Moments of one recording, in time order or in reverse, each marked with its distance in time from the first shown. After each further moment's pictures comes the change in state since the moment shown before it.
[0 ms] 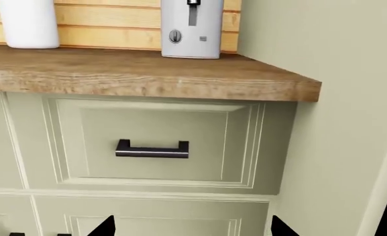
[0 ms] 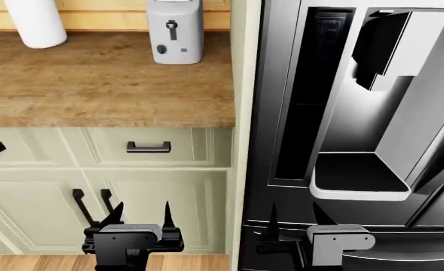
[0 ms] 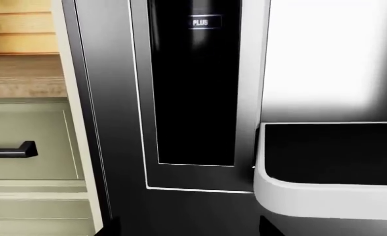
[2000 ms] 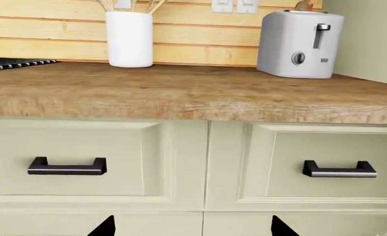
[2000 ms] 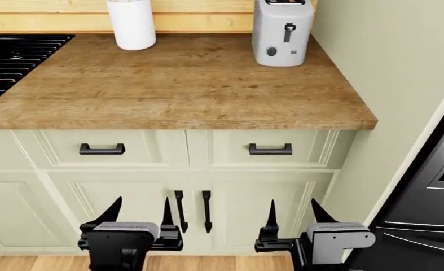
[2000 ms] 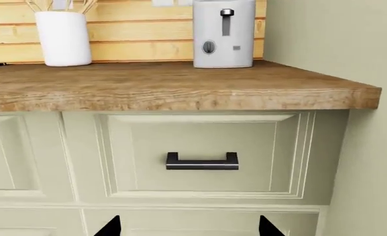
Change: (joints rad) left arm 0.011 -0.108 0.092 0.108 -0.095 -0.040 -0.085; right arm 0.016 0.088 -0.110 -0.016 0.086 -0.015 0.098
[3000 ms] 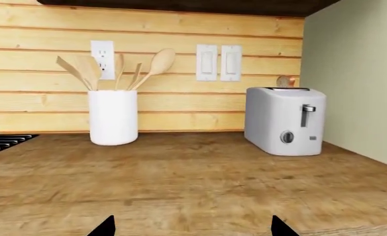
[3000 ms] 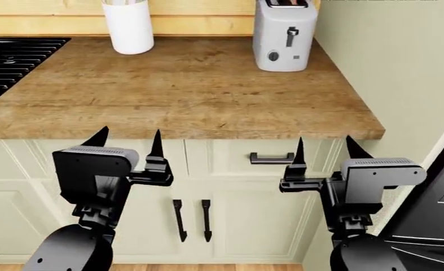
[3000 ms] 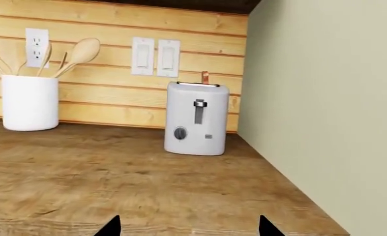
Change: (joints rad) left arm -0.326 -0.114 -0.045 0.280 -0.180 -0.418 -0.015; right arm 0.232 0.131 0.057 -0.316 0.055 0.368 0.065
